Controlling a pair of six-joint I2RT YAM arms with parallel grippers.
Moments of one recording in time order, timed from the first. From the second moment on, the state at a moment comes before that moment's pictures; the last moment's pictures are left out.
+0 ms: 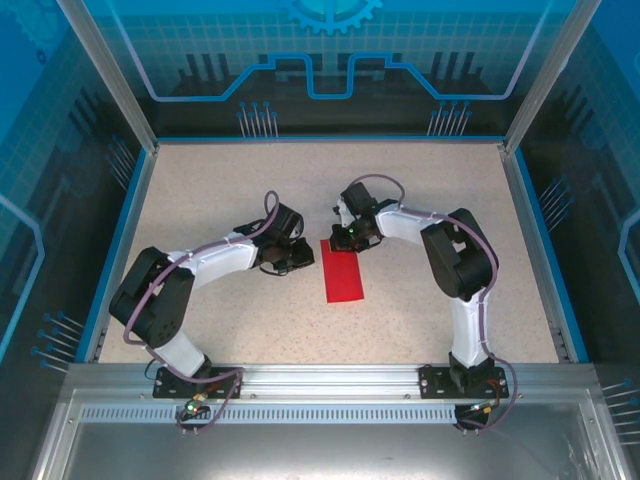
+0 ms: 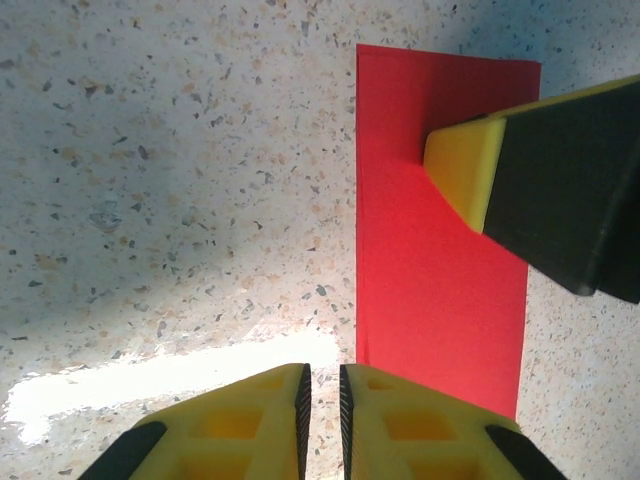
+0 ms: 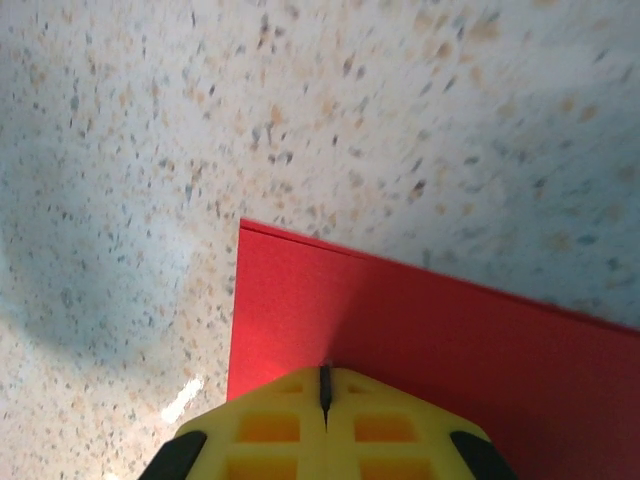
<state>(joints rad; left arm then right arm) -0.53 1.64 0.95 -0.37 0.22 -0.80 0.52 2.05 1.34 -0.45 -0.35 0.43</state>
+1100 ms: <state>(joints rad) -0.80 1.84 0.91 0.03 0.40 -1.08 0.39 1.55 0.73 -0.31 -0.12 0.88</state>
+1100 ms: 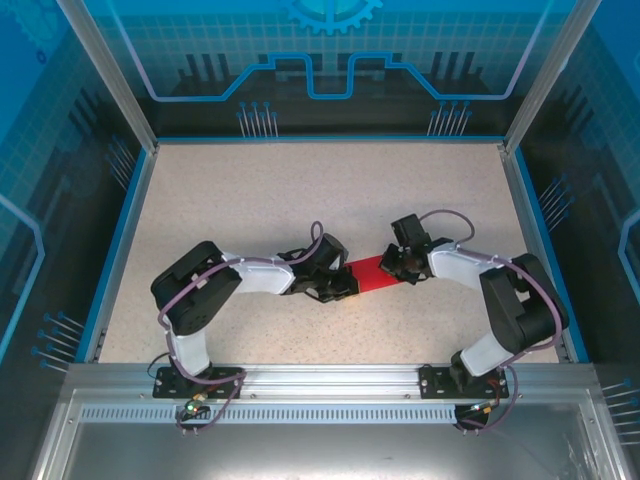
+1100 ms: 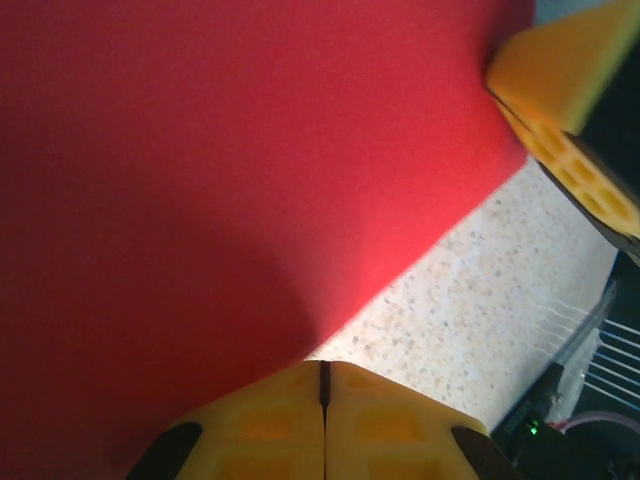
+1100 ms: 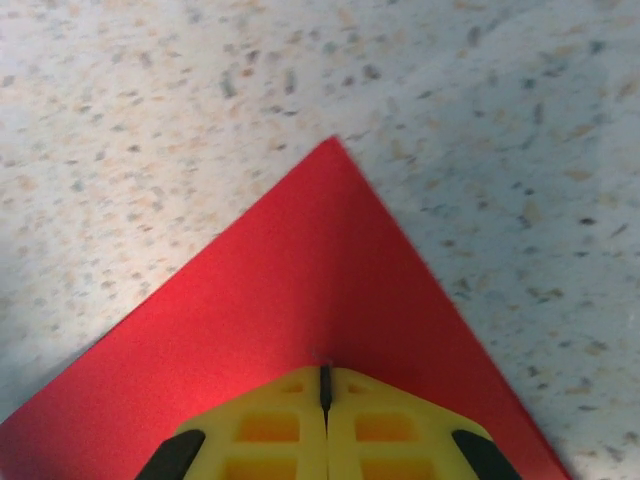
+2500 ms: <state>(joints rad) -0.80 1.89 0.91 0.12 0.39 -1.11 0.39 1.56 0.48 0.13 -0.55 0.72</state>
